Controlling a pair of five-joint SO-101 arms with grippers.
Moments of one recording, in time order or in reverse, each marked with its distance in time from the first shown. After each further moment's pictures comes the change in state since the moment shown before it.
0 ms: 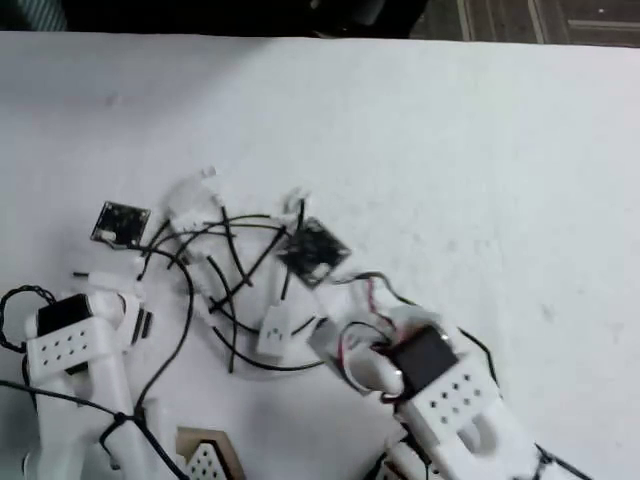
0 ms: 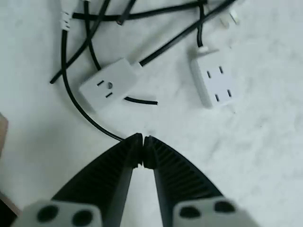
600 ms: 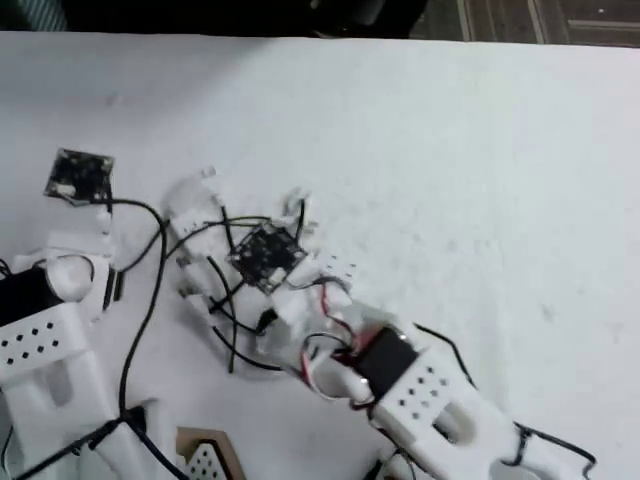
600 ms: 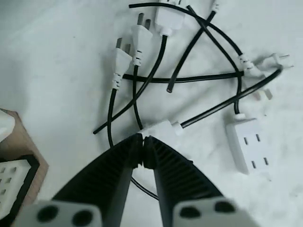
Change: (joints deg) left arm 0.0 0.0 -27.6 19.1 3.8; right arm -11.1 7.1 -0.2 -16.0 -7.3
